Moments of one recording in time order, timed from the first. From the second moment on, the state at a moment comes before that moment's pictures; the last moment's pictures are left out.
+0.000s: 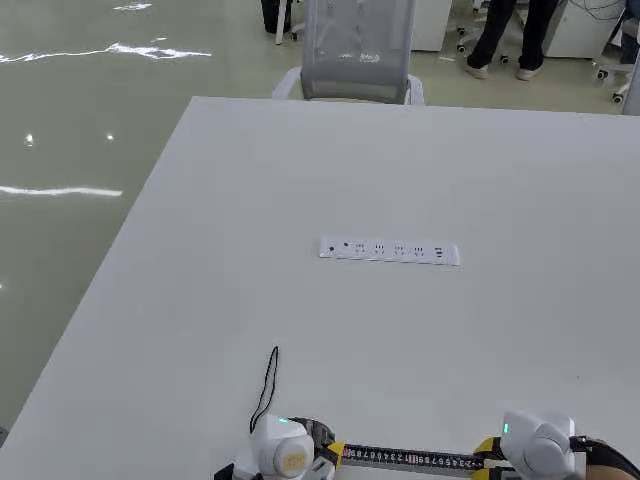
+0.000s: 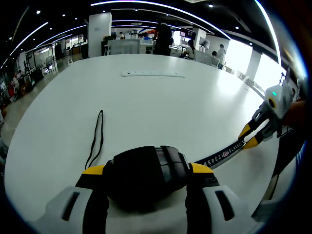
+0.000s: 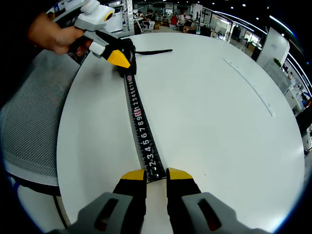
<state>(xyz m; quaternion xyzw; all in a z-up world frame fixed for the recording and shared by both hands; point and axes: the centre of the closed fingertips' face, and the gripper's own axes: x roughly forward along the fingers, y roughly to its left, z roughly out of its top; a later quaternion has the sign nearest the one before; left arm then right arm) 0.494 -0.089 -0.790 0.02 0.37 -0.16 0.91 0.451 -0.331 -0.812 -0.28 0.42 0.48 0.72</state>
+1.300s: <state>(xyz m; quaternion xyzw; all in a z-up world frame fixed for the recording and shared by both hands) 0.494 -0.089 -0.789 0.02 0.37 -0.17 0.91 0.453 -0.313 -0.814 -0.28 0.42 0.49 0.71</state>
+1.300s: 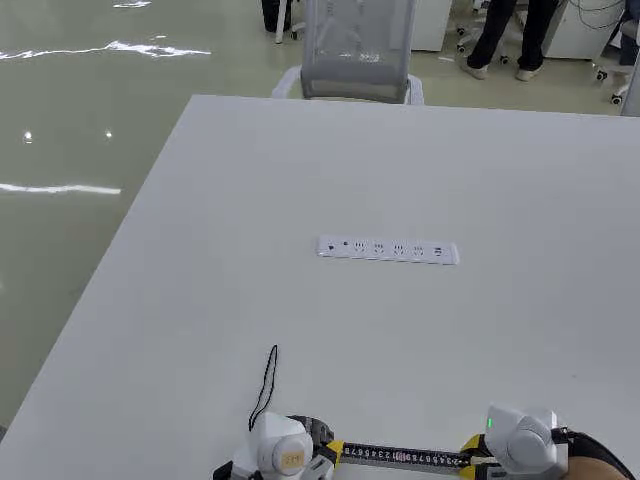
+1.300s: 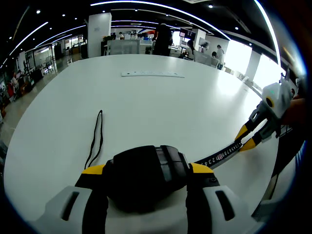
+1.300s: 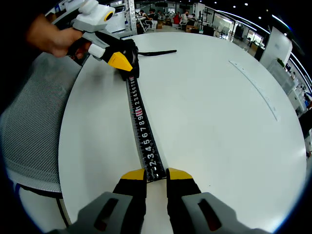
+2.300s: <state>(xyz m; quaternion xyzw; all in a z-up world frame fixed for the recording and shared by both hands) 0.494 -0.090 -0.789 0.02 0.37 -0.17 0.91 0.455 -0.297 -0.813 -0.28 0.42 0.49 0.71</state>
